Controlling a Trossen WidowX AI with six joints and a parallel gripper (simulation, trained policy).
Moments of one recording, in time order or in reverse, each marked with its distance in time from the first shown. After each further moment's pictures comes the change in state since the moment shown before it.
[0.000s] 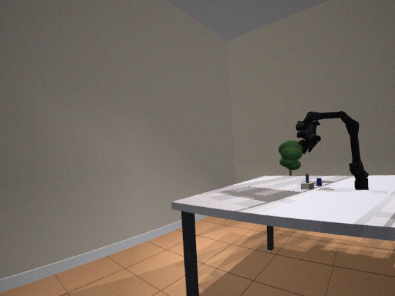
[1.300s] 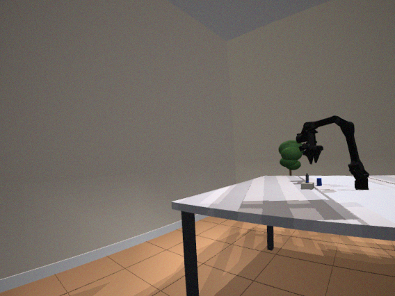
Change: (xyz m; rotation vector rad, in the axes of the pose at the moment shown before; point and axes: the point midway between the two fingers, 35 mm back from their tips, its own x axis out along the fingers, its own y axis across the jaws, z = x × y) arm 0.038 -0.048 -0.075 0.064 0.311 0.008
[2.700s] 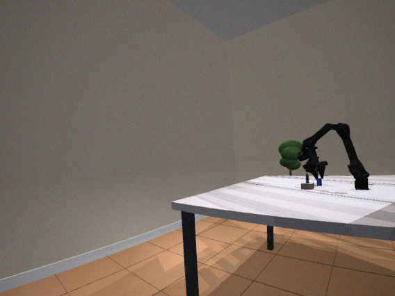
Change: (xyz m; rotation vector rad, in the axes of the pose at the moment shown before) arm 0.105 -0.016 -0.037 -0.090 0.177 0.115
